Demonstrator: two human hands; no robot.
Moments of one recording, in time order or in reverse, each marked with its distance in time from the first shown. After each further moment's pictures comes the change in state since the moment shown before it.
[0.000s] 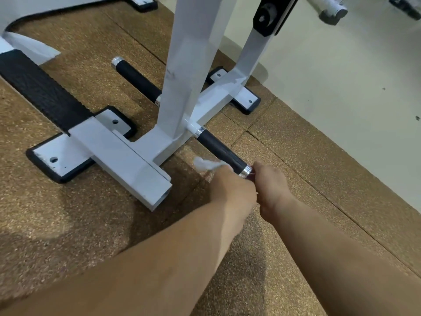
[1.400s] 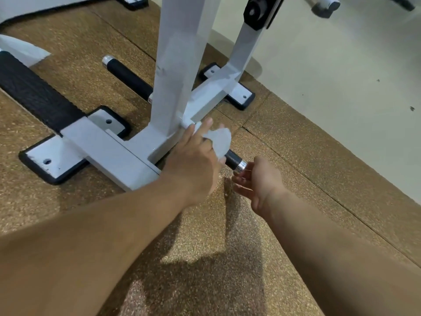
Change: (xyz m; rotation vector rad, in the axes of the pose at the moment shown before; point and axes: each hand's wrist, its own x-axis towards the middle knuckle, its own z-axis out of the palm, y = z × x) left_hand 0.067 -0.018 -0.045 1.273 0.249 0.867; right_hand -0.001 0.002 0.008 0.143 0.026 0.109
